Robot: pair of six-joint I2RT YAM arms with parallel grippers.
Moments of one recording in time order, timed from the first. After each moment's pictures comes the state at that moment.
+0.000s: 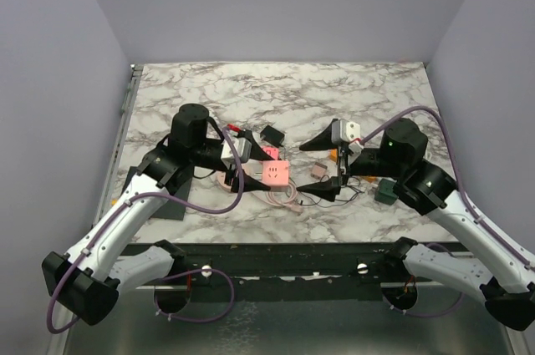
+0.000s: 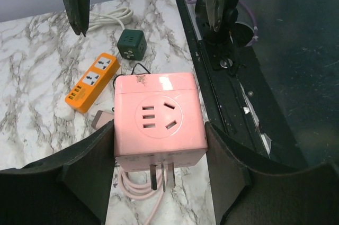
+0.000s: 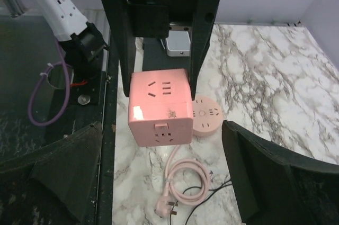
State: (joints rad) left arm -0.53 1.04 1.02 -0.40 1.15 0.50; right arm 0.71 0.91 1.01 -0.25 -0.72 -0.24
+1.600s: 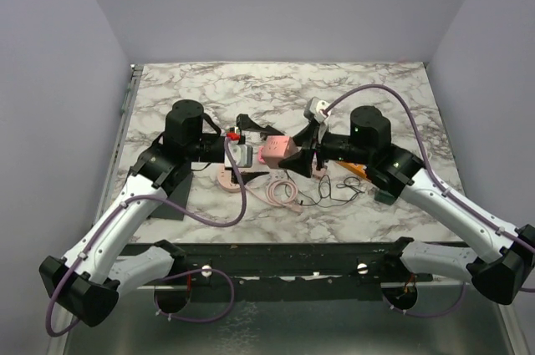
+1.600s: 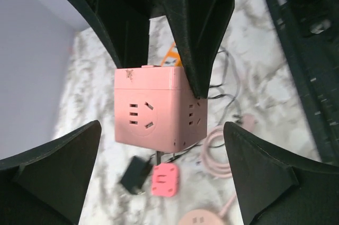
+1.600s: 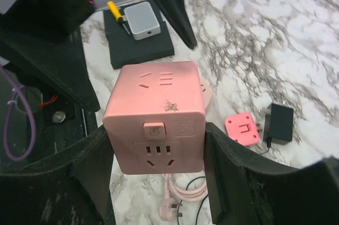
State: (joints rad) left arm -0.52 1.04 1.07 -0.38 1.00 0.74; right arm 0.74 1.10 1.02 -0.15 -0.54 -0.08
